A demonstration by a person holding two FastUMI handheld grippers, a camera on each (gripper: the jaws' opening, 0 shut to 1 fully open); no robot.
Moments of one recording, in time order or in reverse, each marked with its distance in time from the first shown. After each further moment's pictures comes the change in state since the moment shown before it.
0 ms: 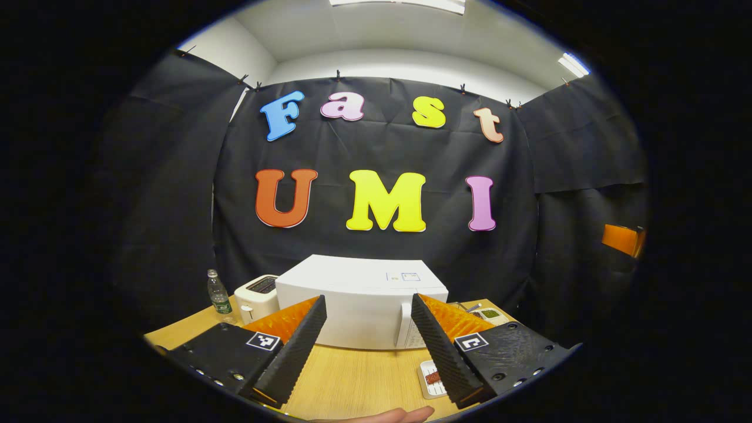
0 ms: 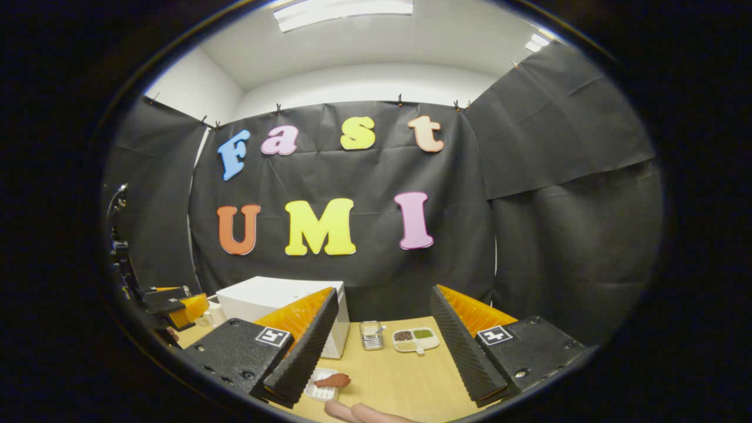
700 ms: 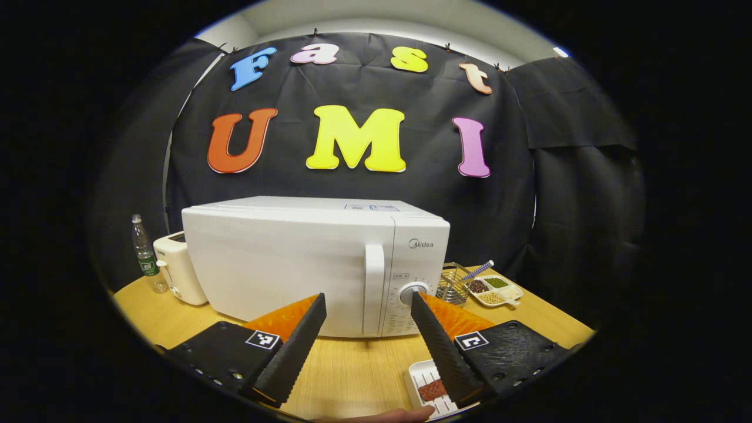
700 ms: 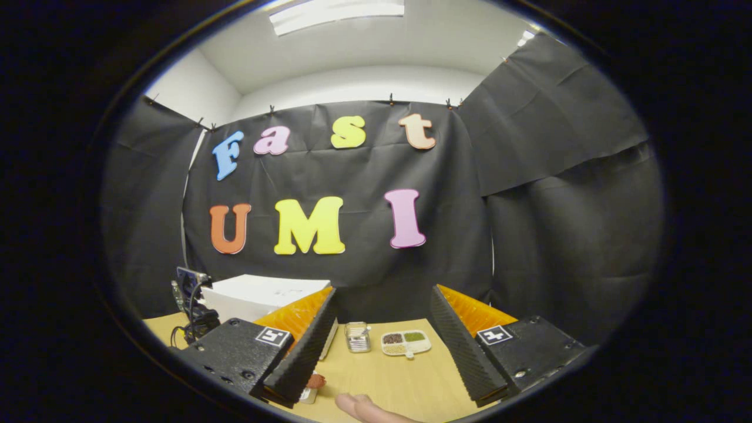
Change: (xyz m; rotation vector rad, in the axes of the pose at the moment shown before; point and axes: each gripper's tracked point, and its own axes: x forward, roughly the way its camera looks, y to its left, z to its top) left arm 0.133 -0.062 -0.169 0.004 0.157 -0.096; right arm 0.028 -0.054 -0.036 -0.002 -0.064 -0.022
